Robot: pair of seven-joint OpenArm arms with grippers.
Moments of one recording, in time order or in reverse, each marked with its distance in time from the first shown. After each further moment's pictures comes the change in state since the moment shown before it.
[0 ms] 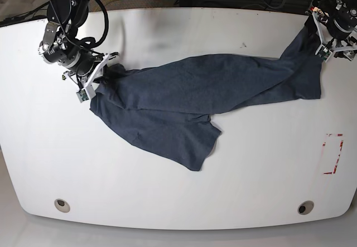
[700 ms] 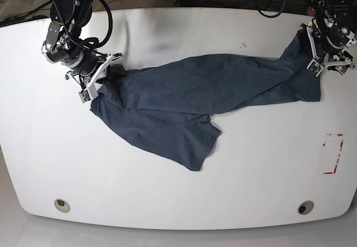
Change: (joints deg) left arm -10.2 0.0 7.1 -7.4 6.5 0.0 0.1; right arm 0.3 -1.8 0.0 0.0 -0.2 0.0 0.0
